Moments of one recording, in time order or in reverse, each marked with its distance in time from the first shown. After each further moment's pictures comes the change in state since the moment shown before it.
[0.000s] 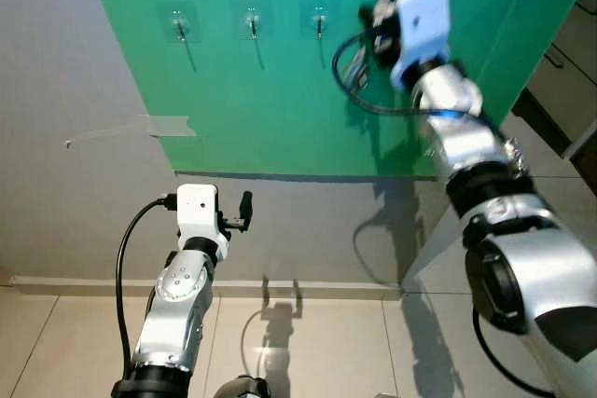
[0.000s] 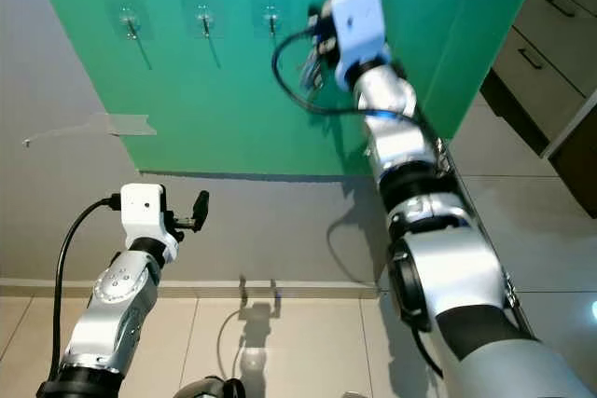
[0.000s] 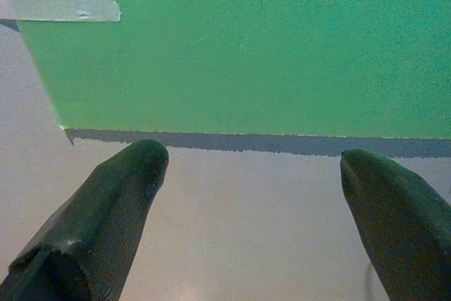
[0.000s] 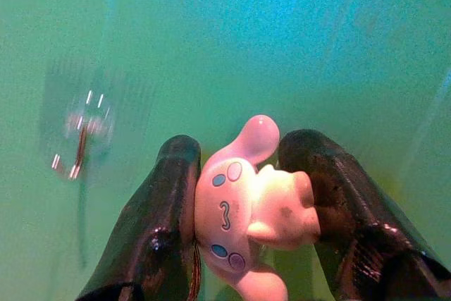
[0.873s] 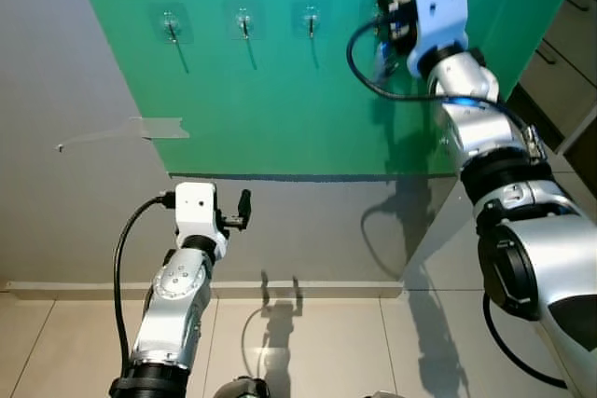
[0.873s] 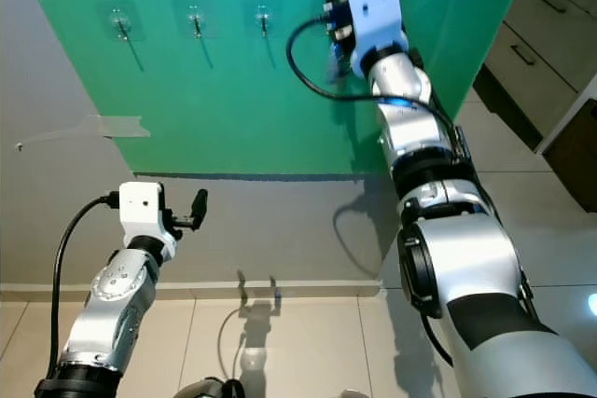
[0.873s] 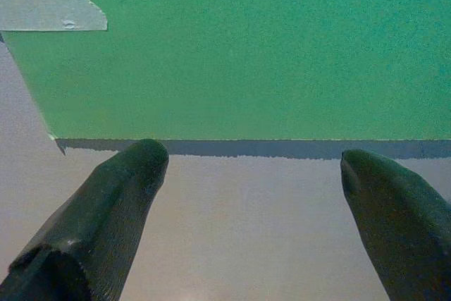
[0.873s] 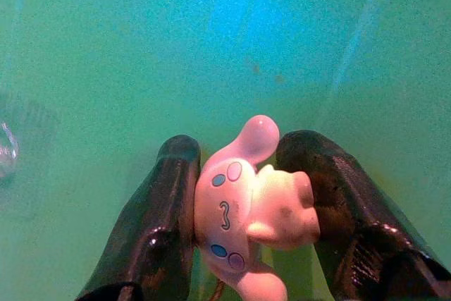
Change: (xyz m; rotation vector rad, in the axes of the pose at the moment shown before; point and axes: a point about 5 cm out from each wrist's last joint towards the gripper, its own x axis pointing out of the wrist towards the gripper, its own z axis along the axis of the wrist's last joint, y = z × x) left arm 0.003 0.002 0.003 0.010 -0.007 -0.001; right arm 0.007 -0.024 0.020 -0.066 -0.048 -0.060
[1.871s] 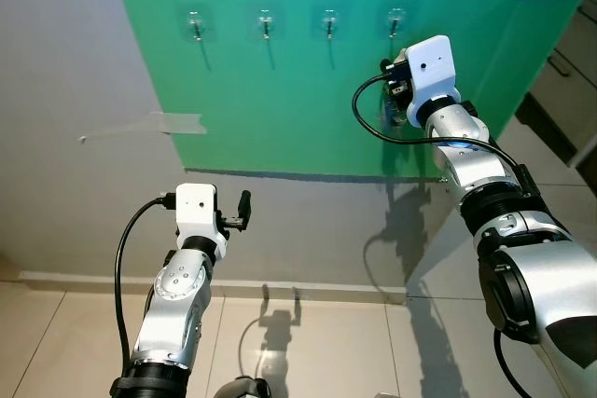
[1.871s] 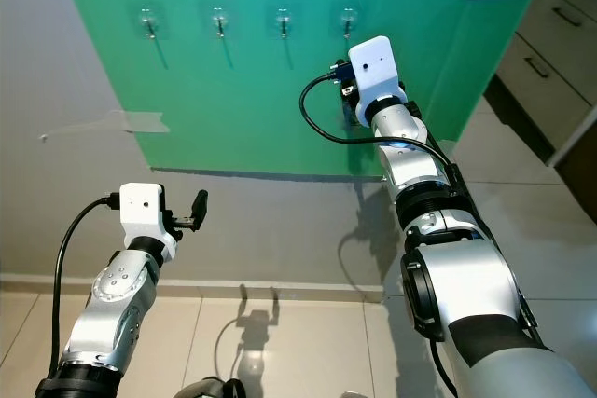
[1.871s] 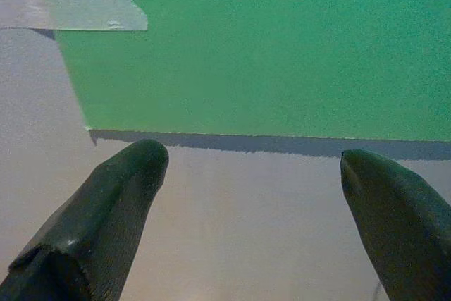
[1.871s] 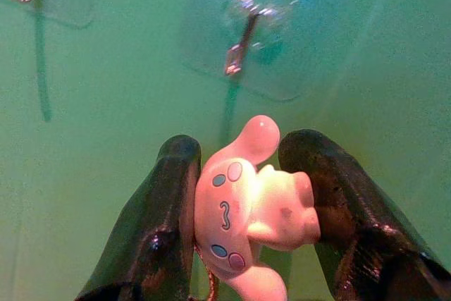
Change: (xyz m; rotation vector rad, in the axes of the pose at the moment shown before) left arm 0.000 0.000 -0.002 0.000 0.001 0.000; right arm -0.035 0.009 -0.064 0.002 0.239 0.006
